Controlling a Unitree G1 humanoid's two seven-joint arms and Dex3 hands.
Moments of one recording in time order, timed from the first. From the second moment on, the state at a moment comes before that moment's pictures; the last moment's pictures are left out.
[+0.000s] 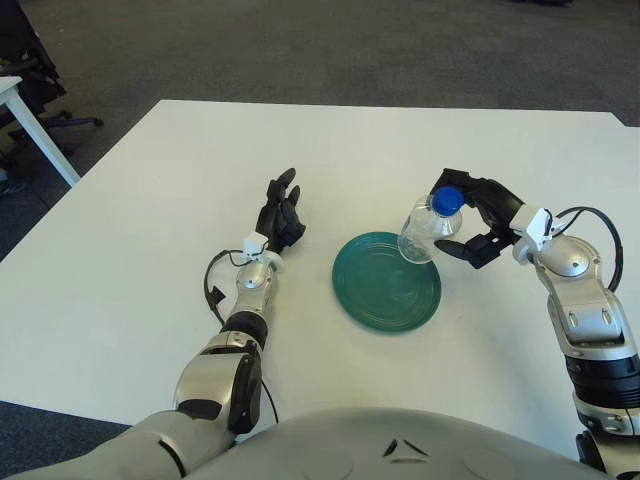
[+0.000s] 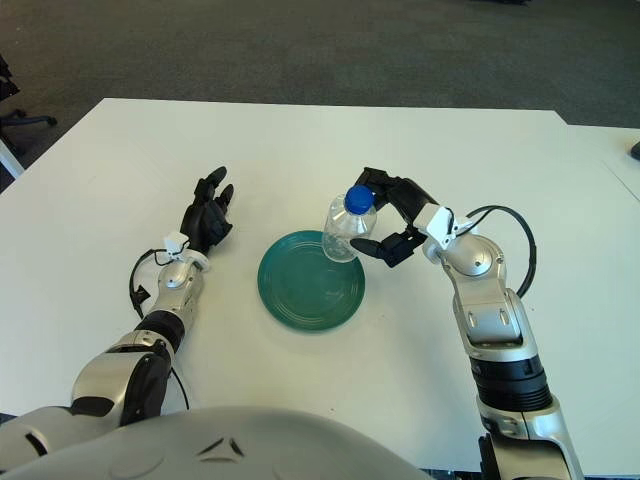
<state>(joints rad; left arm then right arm) -0.41 -0.08 0.17 1.07 0.01 -0.79 -0.13 -0.10 -0.49 -0.01 -0.36 -0.10 0.30 0.50</state>
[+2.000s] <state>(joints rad) -0.42 -0.11 0.06 1.08 0.04 -0.78 0.07 -0.07 -0.47 0.19 -0.28 -0.21 0.23 0.49</state>
